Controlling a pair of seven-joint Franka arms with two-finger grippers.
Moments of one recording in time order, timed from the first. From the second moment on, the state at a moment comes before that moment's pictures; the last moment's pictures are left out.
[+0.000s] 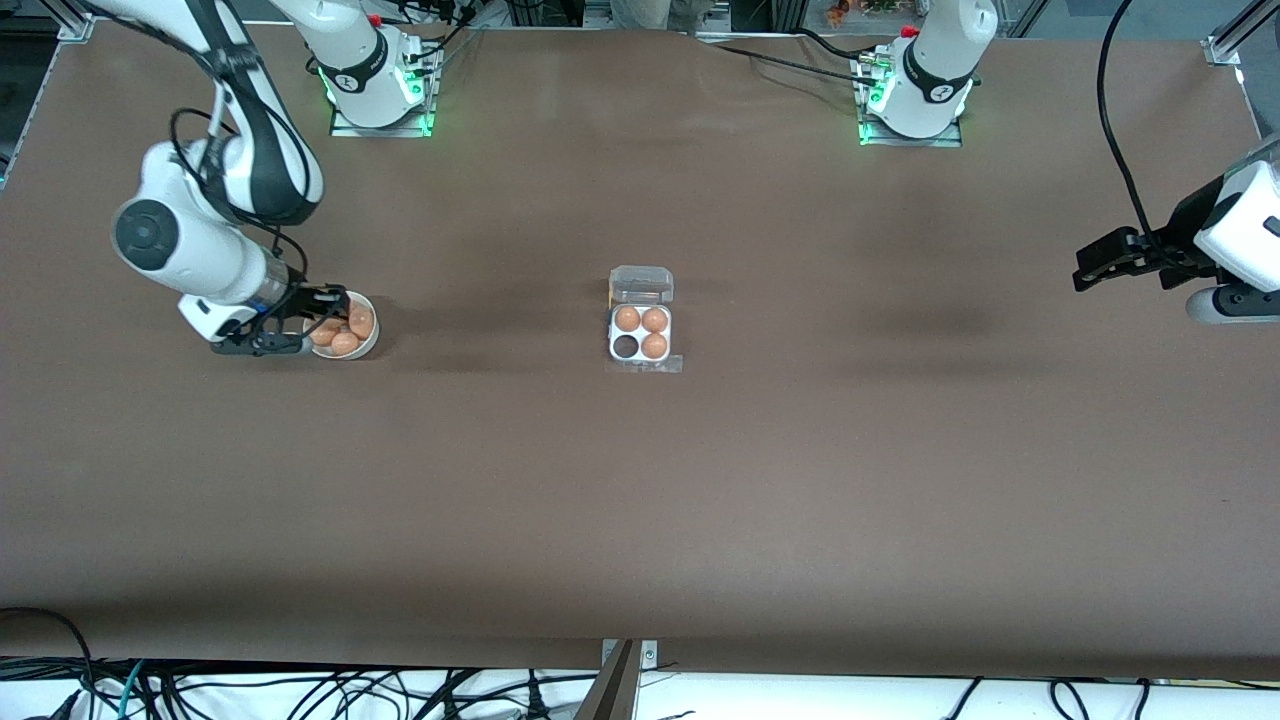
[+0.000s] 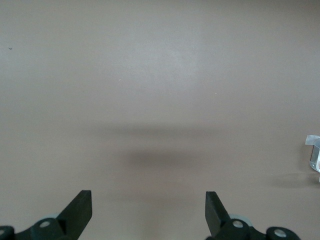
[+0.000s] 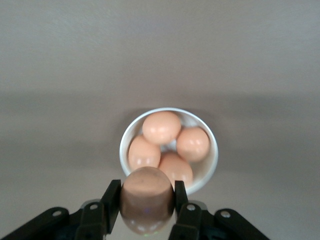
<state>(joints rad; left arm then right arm) -0.07 0.11 0.06 -1.51 -0.01 1.55 -0.07 -0.09 0.13 0.15 -2.14 0.00 2.10 0.05</state>
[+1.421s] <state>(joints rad) -0.07 0.11 0.06 -1.51 -0.01 1.55 -0.07 0.37 0.47 0.15 -1.43 0.01 1.80 0.68</state>
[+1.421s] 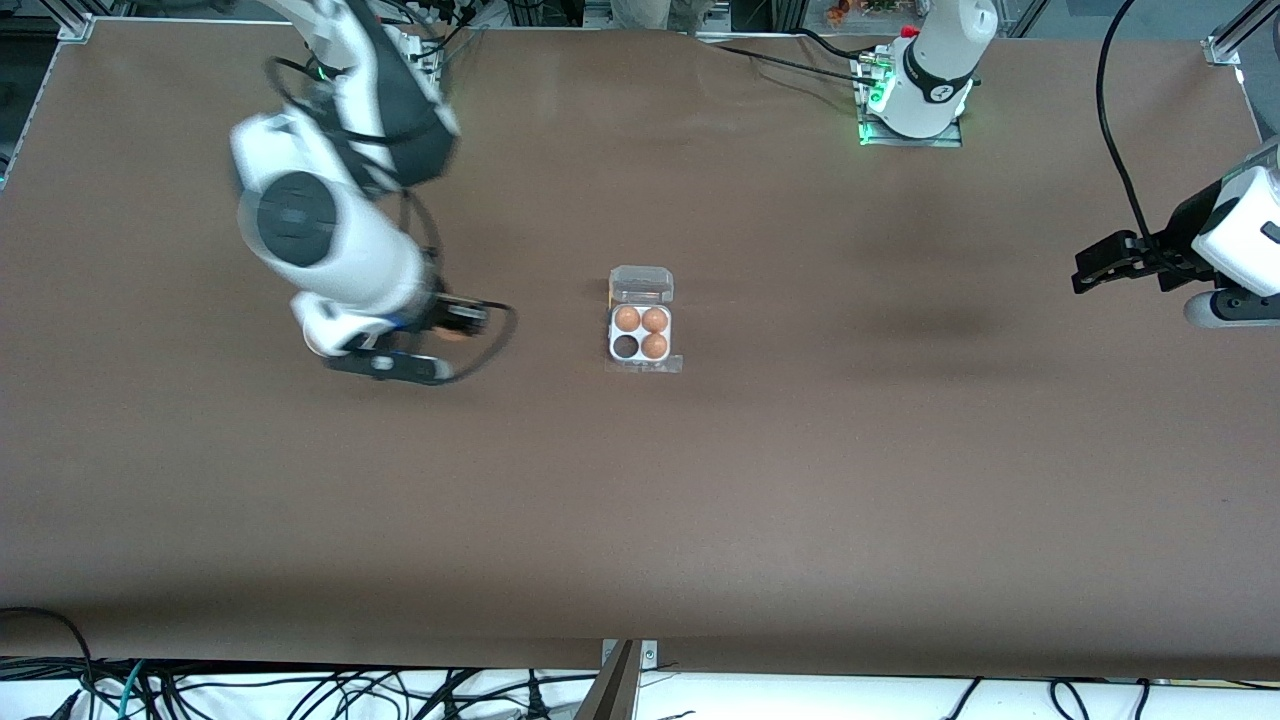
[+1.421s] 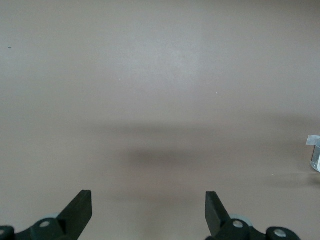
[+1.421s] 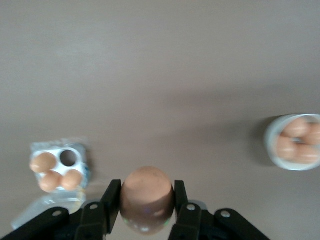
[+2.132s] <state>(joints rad) -0.07 0.11 0.06 -1.51 -0.01 1.55 -0.07 0.58 0.77 0.15 -1.31 -0.02 2.05 0.90</state>
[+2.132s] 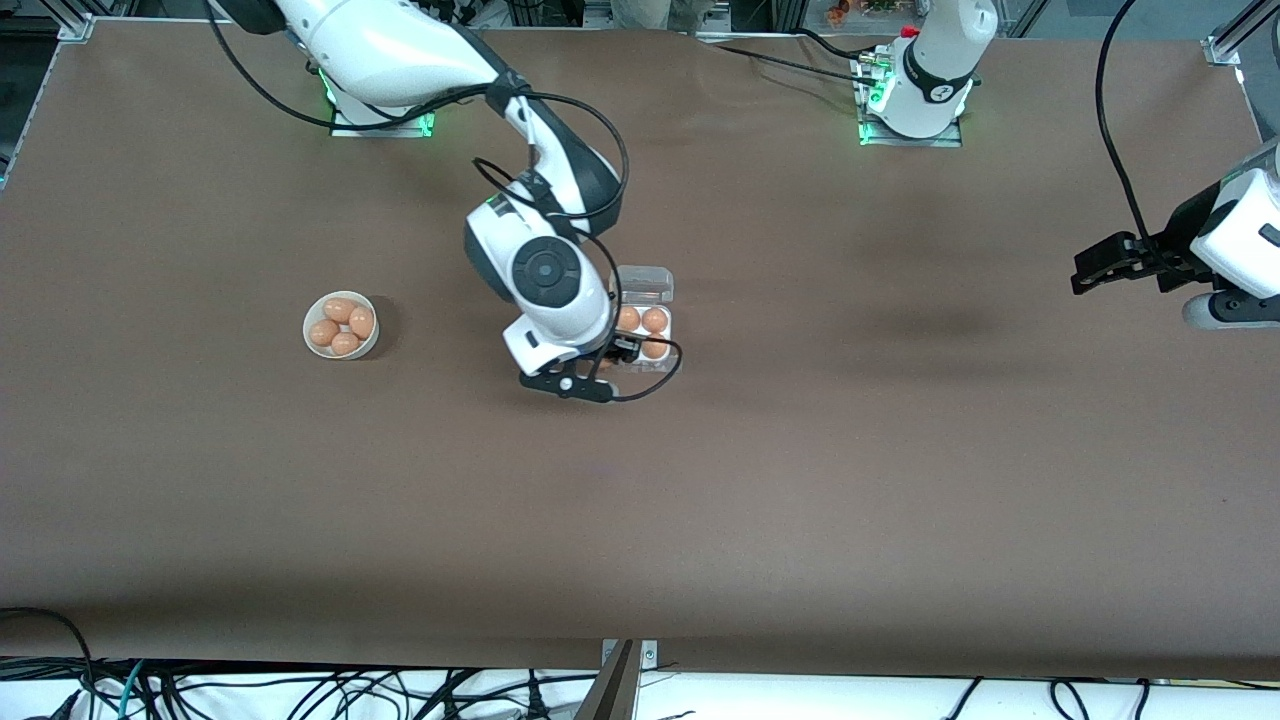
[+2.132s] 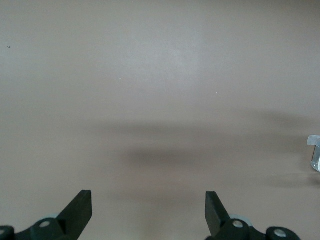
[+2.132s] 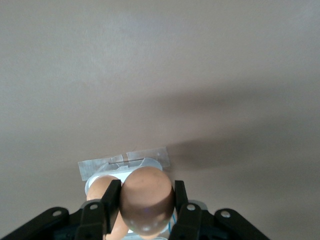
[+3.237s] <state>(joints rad) -0.07 0.11 0.06 -1.51 -0.01 1.55 -0.07 0.64 0.85 0.14 -1.31 -0.09 2.10 1.03</state>
